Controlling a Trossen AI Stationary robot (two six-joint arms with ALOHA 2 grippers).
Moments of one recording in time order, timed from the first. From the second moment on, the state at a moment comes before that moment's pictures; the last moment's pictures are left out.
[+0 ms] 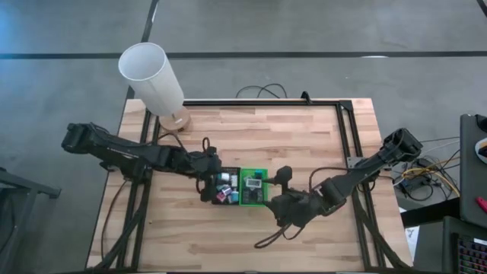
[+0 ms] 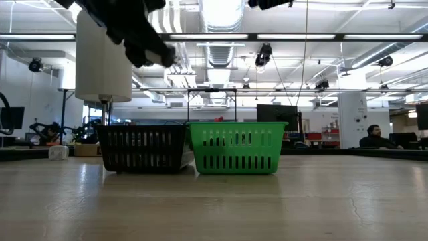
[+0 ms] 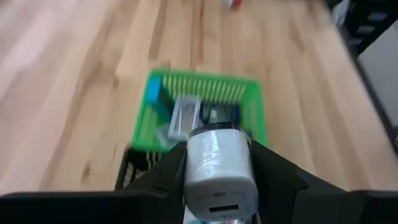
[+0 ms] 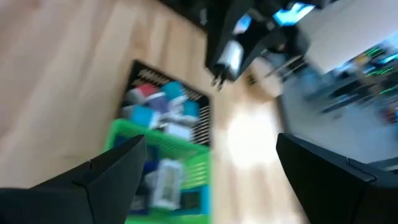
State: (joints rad) left arm -0.16 1.29 0.84 -0.23 -0.07 -0.20; right arm 0.55 1.57 1.19 -0.36 0.78 -0.12
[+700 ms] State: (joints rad) left arm -0.16 1.44 0.66 -0.06 0.08 -0.36; right arm 0.54 1.57 1.16 -0.39 0.73 0.04
